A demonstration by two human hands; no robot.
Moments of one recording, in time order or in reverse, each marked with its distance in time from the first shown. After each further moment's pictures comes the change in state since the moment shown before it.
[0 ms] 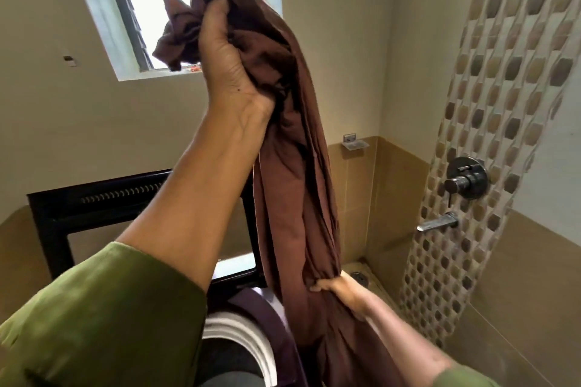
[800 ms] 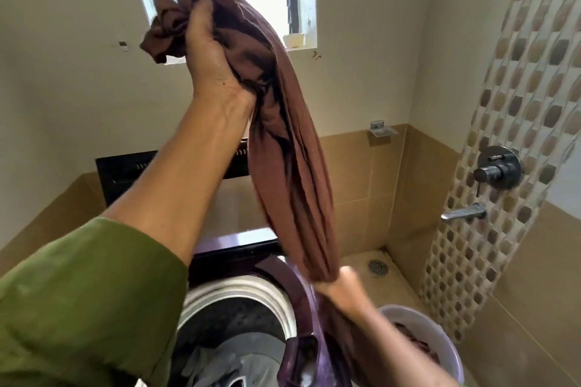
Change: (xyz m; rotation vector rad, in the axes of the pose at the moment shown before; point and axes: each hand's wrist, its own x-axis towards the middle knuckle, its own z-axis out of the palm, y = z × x) left_hand -0.034 0.047 -0.021 0.126 0.157 0.126; right_hand -0.035 0.041 0.046 -0.471 0.174 -0.220
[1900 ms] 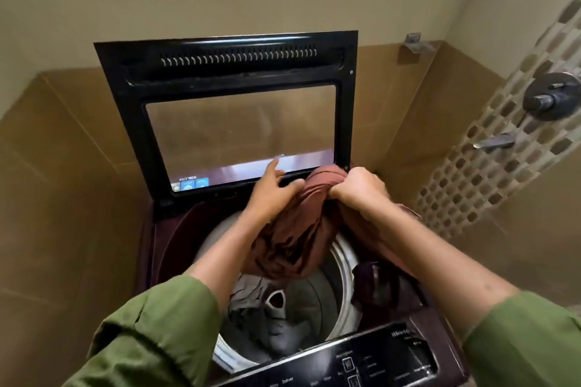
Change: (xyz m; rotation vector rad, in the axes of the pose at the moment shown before) left_hand -0.075 -0.092 -0.406 1.276 -0.167 -0.739; right_hand 0.054 -0.138 0.119 -0.537 0.114 0.461
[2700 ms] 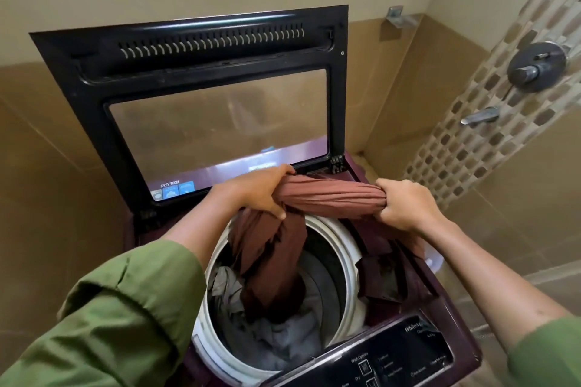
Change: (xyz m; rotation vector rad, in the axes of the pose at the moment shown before) left_hand 0.055 -0.005 -0.036 0.680 -0.617 0.377; right_hand 0.021 0.099 -0.004 -0.368 0.096 -0.372
